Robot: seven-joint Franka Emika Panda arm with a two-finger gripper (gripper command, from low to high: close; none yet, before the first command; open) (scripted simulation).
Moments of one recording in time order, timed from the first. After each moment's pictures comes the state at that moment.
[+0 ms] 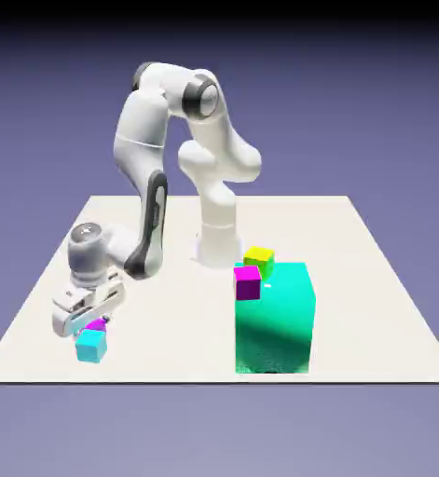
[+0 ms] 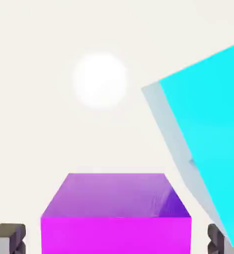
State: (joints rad) arm -0.39 0.52 -0.25 -2.34 0.03 2.84 -0.78
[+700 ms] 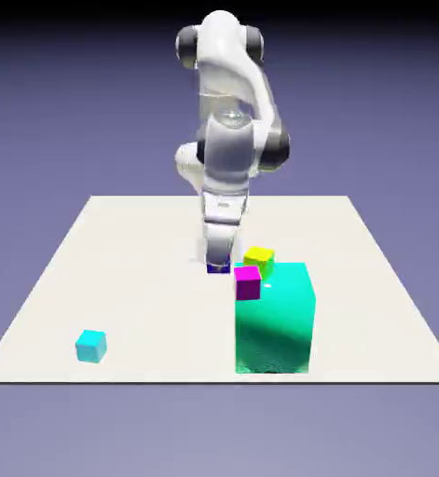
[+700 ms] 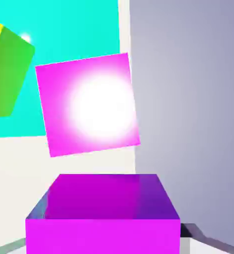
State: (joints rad) arm 0.09 -0.12 0.07 -2.14 -0.11 2.00 -0.65
